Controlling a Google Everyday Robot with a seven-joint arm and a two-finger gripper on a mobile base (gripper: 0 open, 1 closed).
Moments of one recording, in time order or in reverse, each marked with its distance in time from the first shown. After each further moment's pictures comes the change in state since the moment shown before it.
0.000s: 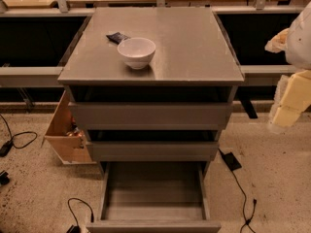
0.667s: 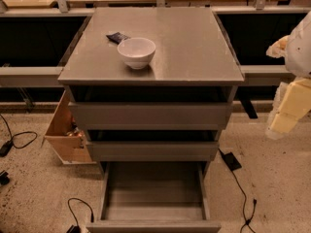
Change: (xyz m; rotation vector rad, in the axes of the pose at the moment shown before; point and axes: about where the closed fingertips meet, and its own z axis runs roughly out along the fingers) arm 0.004 0.004 0.009 0.017 -0.002 0.016
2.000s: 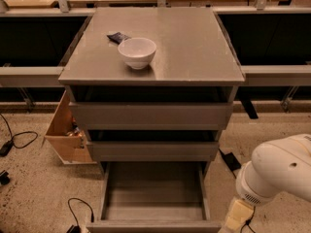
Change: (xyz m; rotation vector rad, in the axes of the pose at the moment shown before) arm 0.102 0.132 0.300 -0.128 0.134 0.244
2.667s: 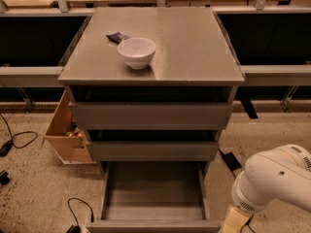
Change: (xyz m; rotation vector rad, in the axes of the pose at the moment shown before) arm 0.012 0.011 0.043 -0.036 0.026 0.013
